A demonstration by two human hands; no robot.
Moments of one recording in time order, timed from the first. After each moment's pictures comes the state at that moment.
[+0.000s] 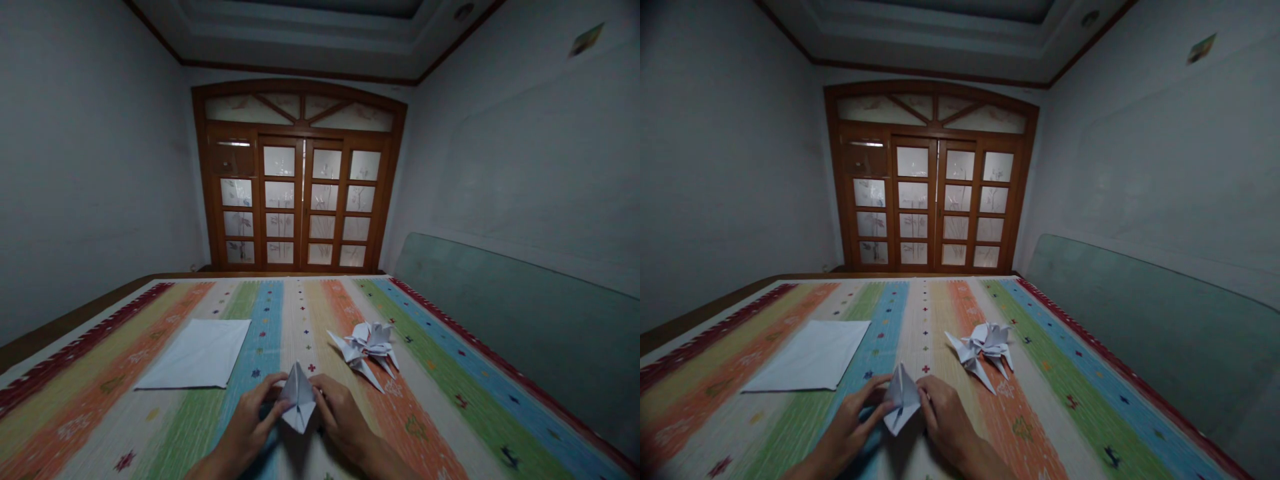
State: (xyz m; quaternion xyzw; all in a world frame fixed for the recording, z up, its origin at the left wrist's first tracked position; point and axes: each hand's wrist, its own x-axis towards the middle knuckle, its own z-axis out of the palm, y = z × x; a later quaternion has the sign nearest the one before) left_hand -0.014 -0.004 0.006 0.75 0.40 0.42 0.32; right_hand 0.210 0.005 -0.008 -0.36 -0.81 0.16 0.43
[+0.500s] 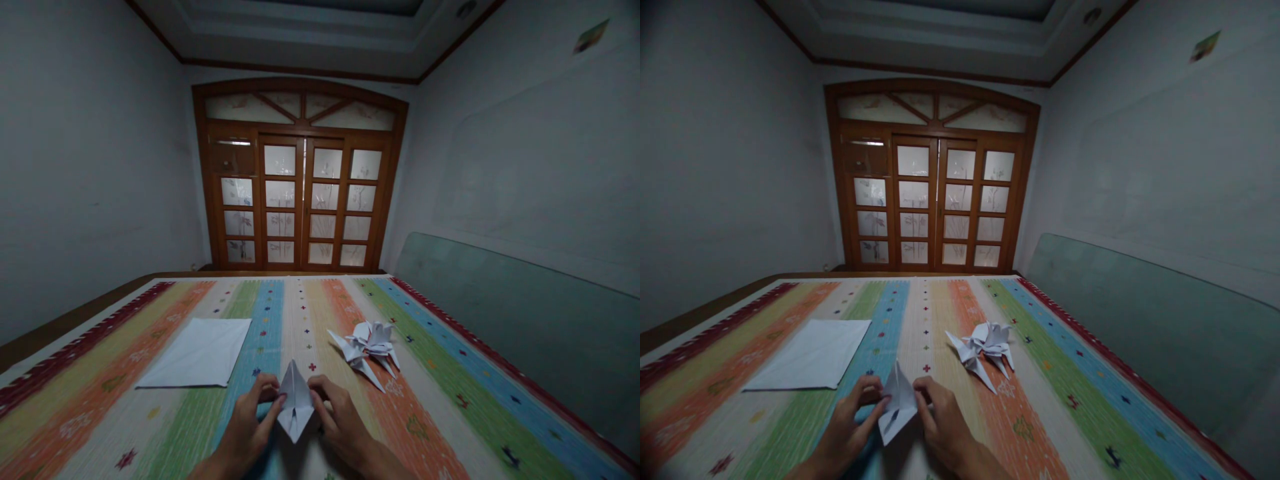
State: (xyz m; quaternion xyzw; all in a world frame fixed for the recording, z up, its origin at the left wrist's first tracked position) left_hand -0.009 -0.008 0.003 0.73 0.39 0.52 0.22; right_hand 0.202 -0.004 -0.004 -0.36 -0.76 0.26 0.46
